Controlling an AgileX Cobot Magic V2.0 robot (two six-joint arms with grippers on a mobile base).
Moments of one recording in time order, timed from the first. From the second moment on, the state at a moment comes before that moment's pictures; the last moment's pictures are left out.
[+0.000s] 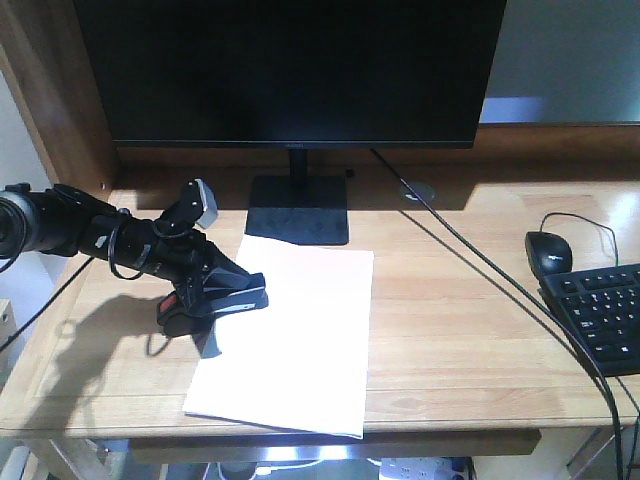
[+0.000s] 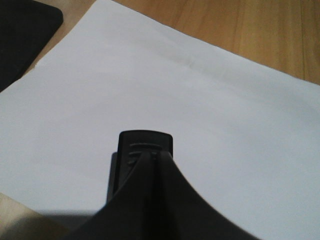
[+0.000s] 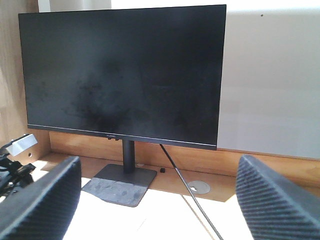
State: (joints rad) left arm -0.08 2.21 -1.43 -1.14 0.96 1.87; right arm 0.44 0.18 -0.24 -1.22 0.17 1.18
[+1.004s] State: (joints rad) left arm -0.09 1.52 -1.41 -0.04 0.78 0.31; right arm 0.44 0.18 -0.24 -1.22 0.17 1.18
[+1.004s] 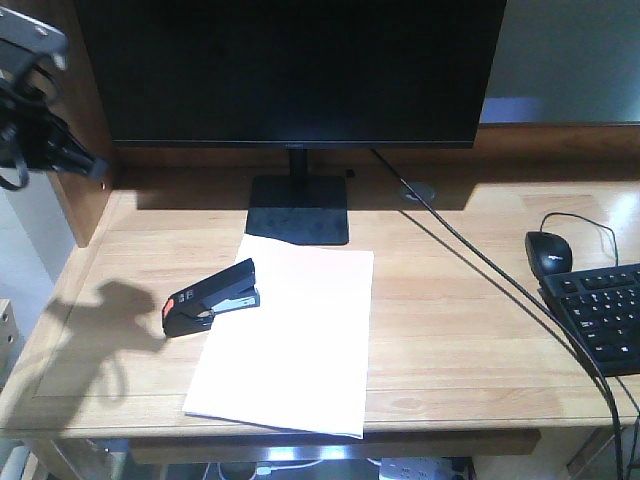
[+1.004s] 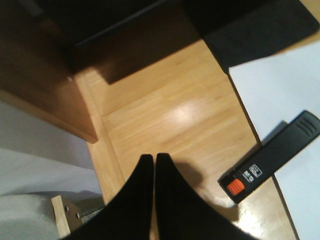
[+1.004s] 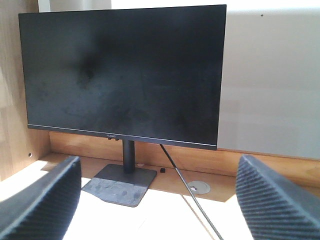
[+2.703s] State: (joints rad) left arm -0.09 0.13 -0.23 -0.09 0.13 0.05; right arm 0.44 0.18 -0.24 -1.22 0.17 1.18
